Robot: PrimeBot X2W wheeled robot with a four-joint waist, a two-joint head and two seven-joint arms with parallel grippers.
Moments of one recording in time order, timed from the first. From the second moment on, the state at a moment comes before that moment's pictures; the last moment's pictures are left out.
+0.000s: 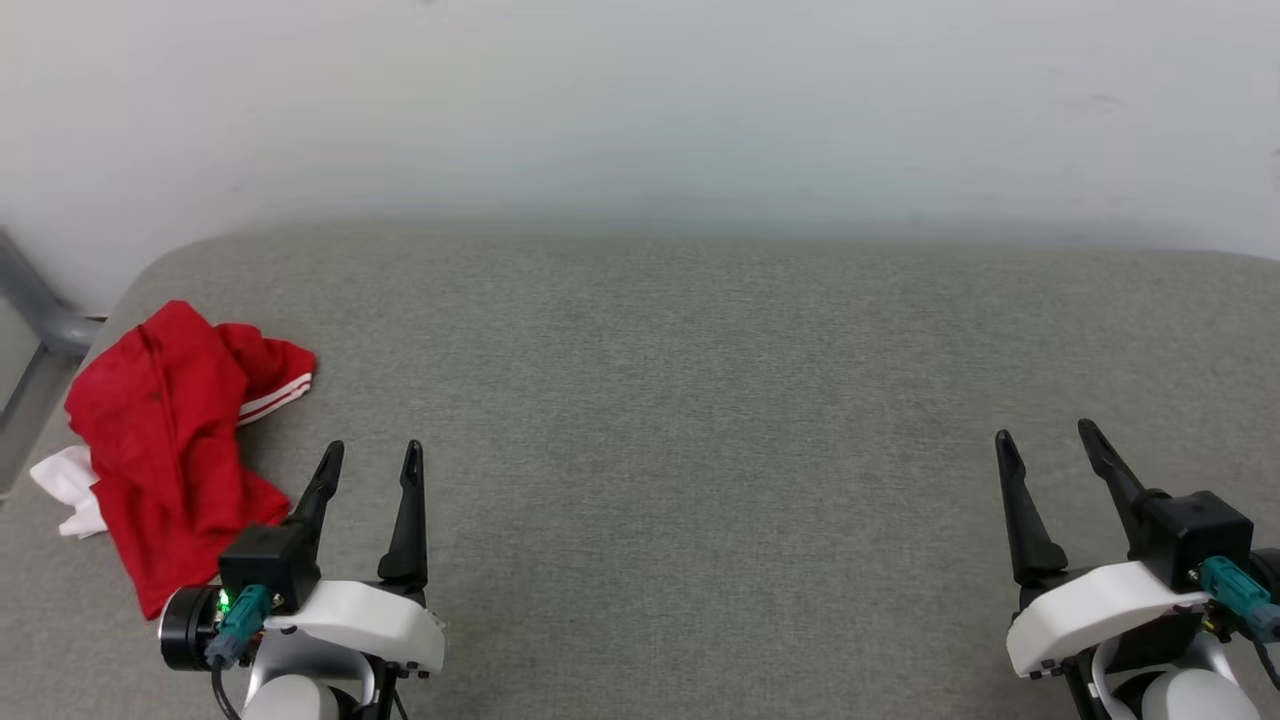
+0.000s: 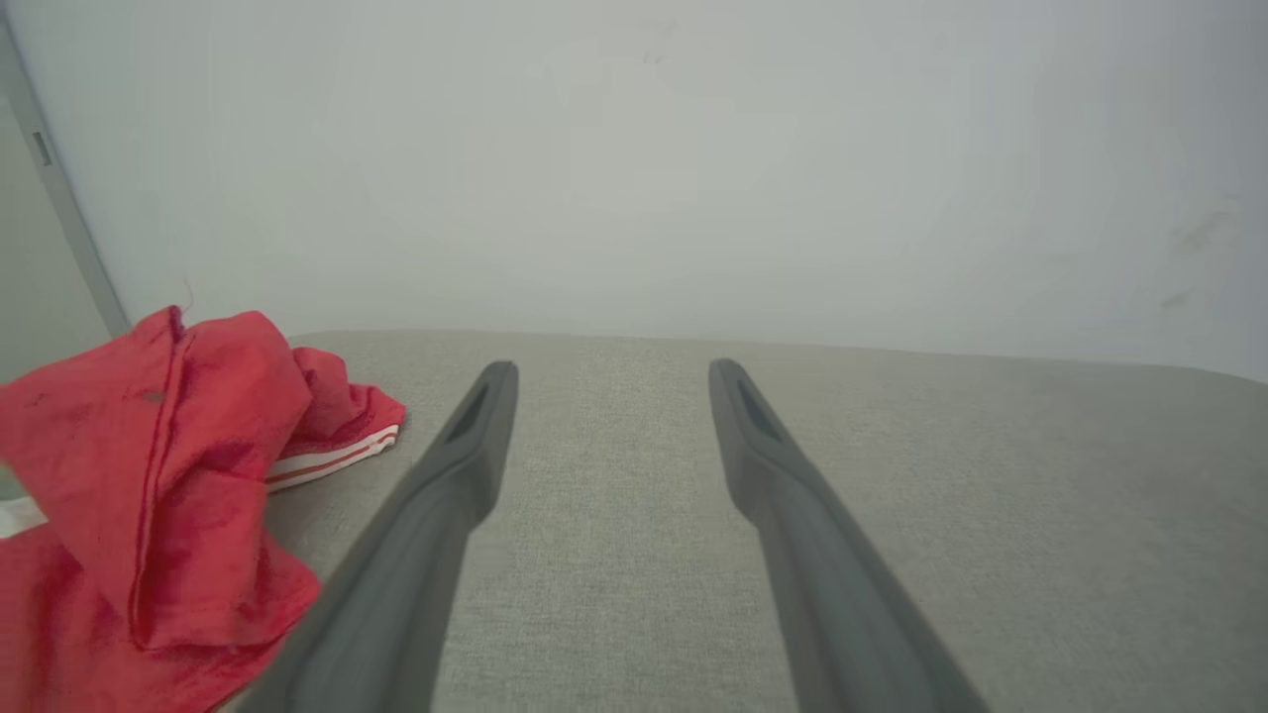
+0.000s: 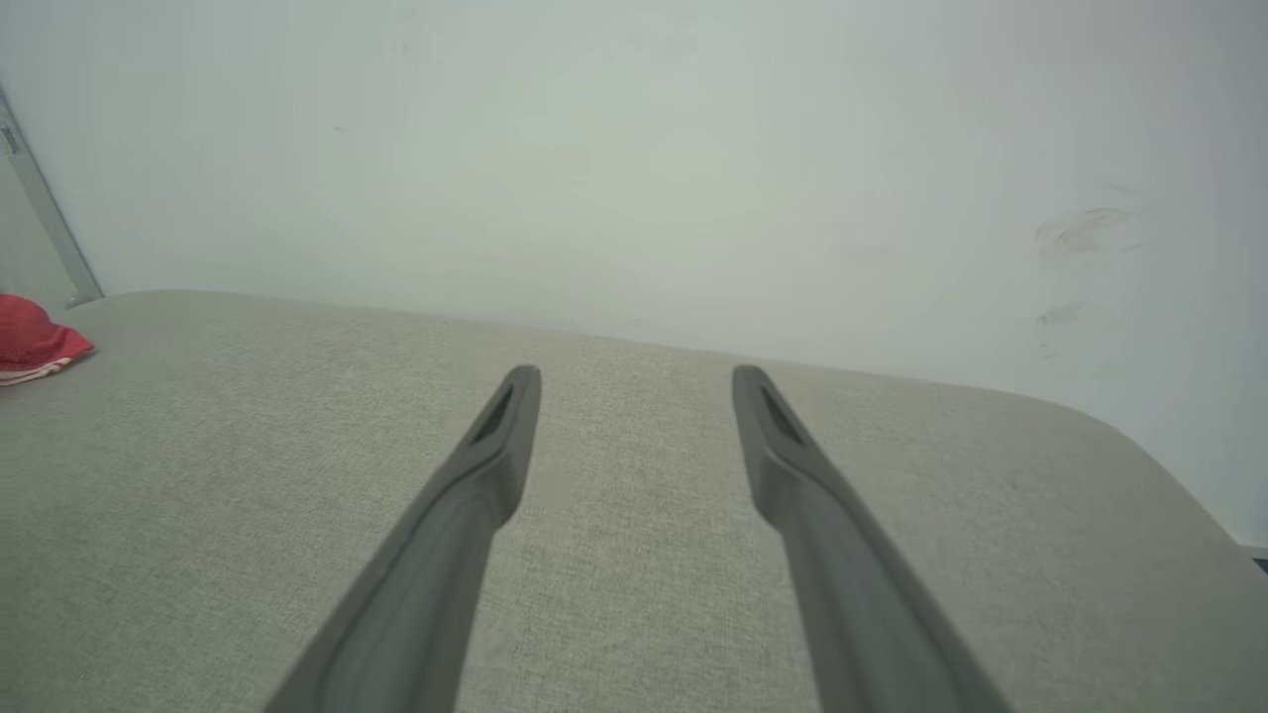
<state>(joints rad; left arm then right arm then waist) -0.13 0.07 0.03 0.25 -0.12 -0.10 -0.26 -0.06 -0.05 -0.07 0.05 0.02 0.13 -0.07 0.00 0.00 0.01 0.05</state>
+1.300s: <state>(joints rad) -0.15 0.05 0.10 0.25 -0.16 -0.12 -0.26 -0.07 -0.05 0.03 0.00 0.04 0.13 -0.06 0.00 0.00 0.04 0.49</state>
